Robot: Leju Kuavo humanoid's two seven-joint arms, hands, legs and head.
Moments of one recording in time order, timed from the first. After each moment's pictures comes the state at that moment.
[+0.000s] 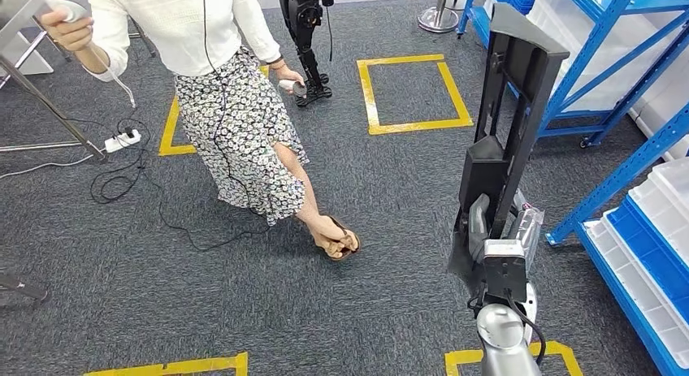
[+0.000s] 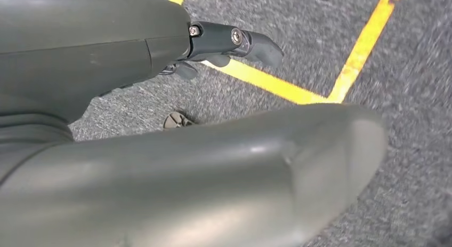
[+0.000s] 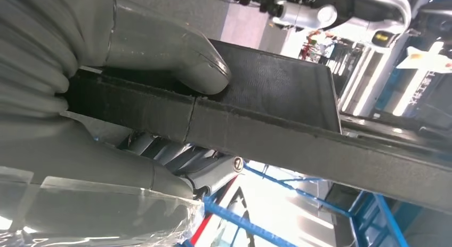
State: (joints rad) left arm -0.08 -0.11 0.95 -0.21 -0.35 0.12 -0.44; right arm -0.07 0.06 0.09 -1.60 0.34 -0.41 -0.50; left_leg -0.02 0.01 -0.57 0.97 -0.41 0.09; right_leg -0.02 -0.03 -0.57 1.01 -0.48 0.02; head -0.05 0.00
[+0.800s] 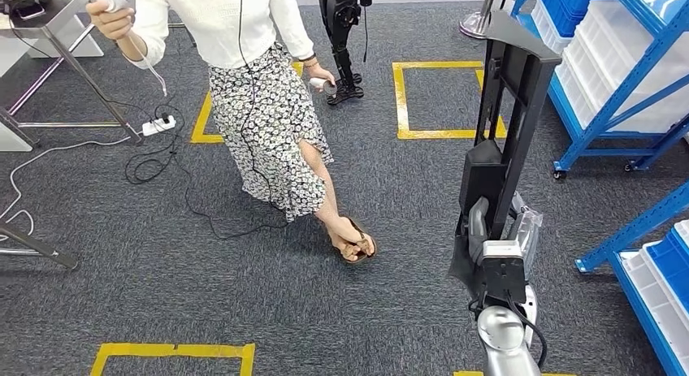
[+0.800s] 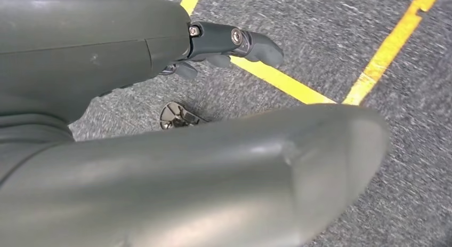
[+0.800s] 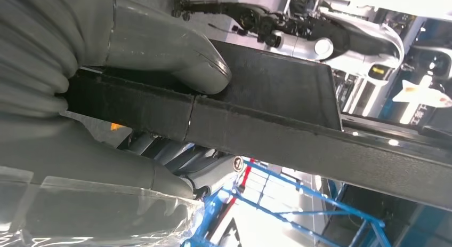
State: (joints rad) left arm -0.07 -0.11 0.96 -0.21 -0.34 0.12 -0.44; right arm -0.06 0.05 0.09 -1.59 0.34 -0.40 -0.49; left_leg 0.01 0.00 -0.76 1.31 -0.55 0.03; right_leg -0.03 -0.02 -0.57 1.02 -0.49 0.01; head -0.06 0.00
